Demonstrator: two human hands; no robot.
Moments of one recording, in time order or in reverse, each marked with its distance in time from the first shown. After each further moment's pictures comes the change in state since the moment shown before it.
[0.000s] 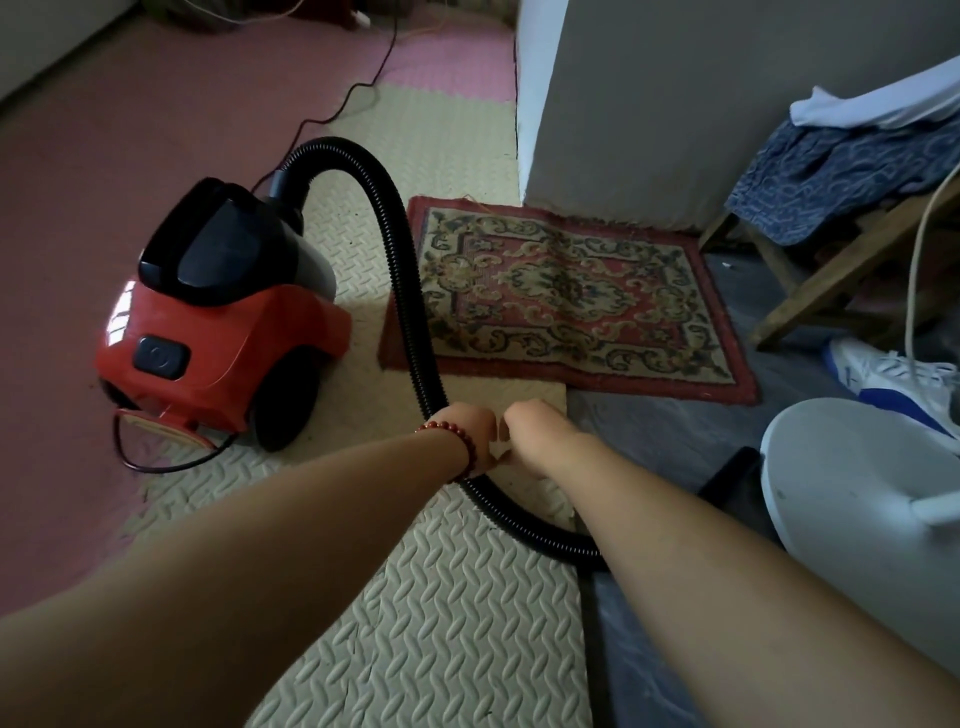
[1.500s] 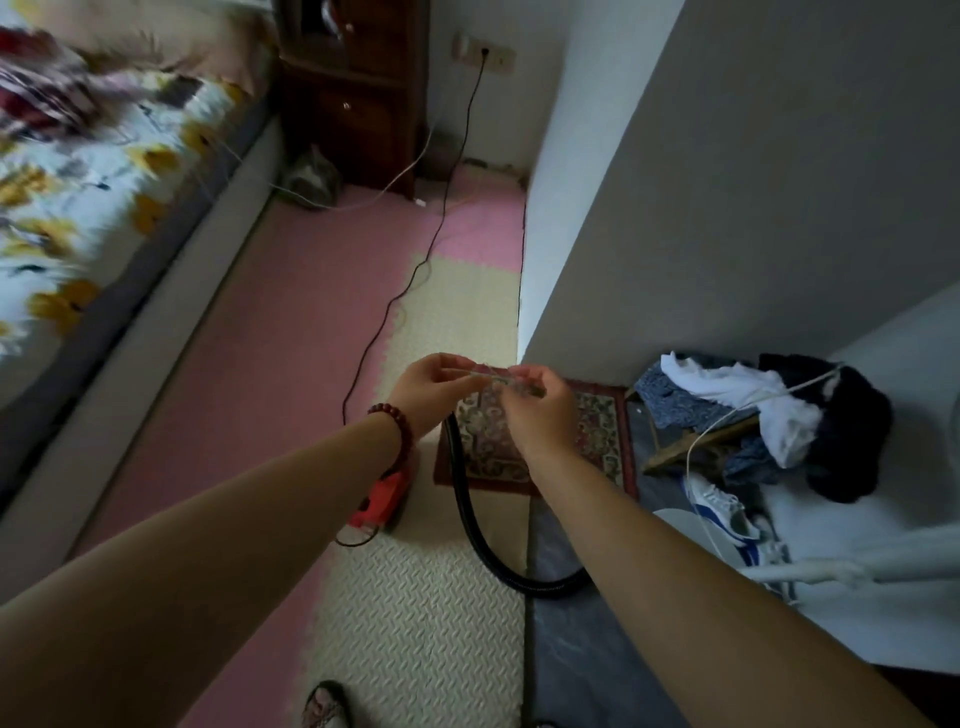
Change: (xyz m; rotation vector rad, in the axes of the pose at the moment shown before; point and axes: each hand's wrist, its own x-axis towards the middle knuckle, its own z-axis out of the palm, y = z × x) left_hand -0.372 0.047 -0.604 -1.286 0.291 -0.134; right_hand -0.360 -0.233 -0.547 1.236 0.557 0.166
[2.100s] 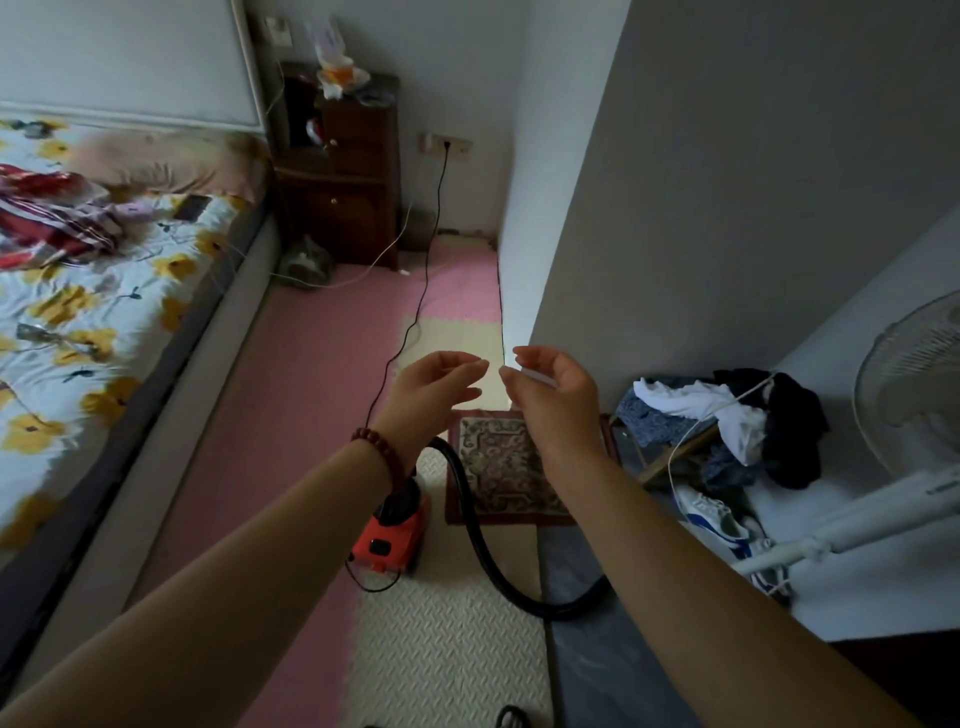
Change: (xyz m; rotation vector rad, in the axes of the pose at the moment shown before) left_hand -0.142 0.126 -0.032 -0.122 -0.082 0.113; right_hand -0.112 -0.127 -0.048 0.264 0.024 -0.151
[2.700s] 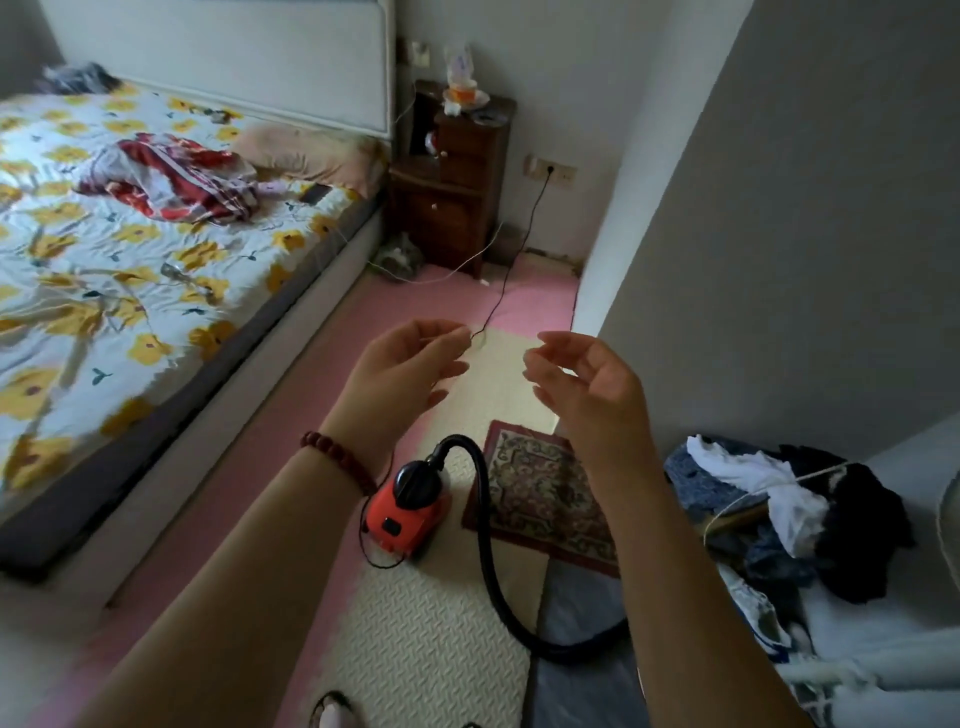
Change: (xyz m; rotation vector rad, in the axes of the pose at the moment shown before) left_hand -0.073 0.026 0.041 -0.078 0.338 0.161; right_hand -0.006 -0.034 -0.071 0.027 -0.426 -0.184
